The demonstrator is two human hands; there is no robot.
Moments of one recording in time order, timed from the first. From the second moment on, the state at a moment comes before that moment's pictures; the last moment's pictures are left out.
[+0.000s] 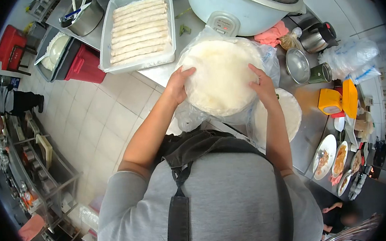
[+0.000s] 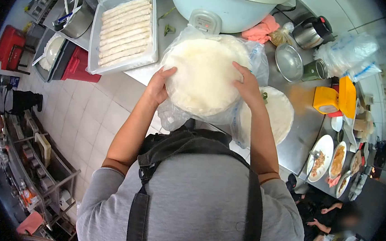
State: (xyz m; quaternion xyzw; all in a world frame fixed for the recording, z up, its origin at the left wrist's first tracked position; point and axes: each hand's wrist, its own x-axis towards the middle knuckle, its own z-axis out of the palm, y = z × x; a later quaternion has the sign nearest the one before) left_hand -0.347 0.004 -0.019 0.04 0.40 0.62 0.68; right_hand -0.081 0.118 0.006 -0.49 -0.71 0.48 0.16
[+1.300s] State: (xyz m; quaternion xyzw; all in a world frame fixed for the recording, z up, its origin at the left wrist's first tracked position) left_hand -0.296 0.041 -0.036 0.68 0.72 0.13 -0.02; right_hand 0.021 0.092 -0.008 -0.43 -0.85 0.21 0.23
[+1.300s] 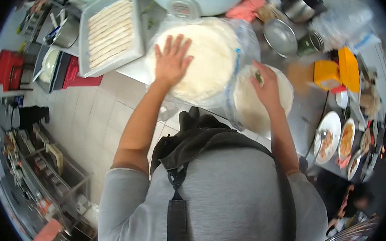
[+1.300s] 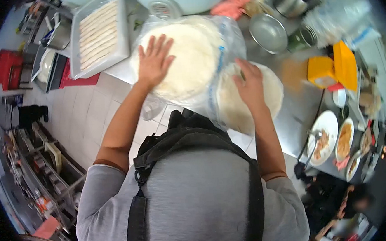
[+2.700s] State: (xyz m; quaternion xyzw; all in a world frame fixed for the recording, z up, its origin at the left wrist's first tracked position) left_hand -0.086 0.008 0.003 0.47 0.65 0.45 0.39; right_hand 0.229 0.122 0.011 -0.57 -0.79 -0.08 0.20
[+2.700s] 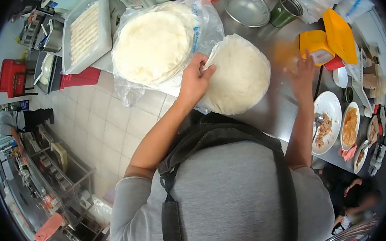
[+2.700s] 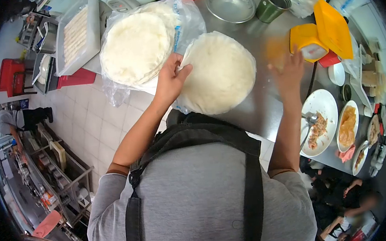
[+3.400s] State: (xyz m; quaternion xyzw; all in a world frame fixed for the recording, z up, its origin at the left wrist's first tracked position) left_hand -0.072 -0.025 0.019 0.08 0.47 0.62 0.63; right_hand 0.084 0.039 0.006 -0.25 -0.60 0.73 0.21
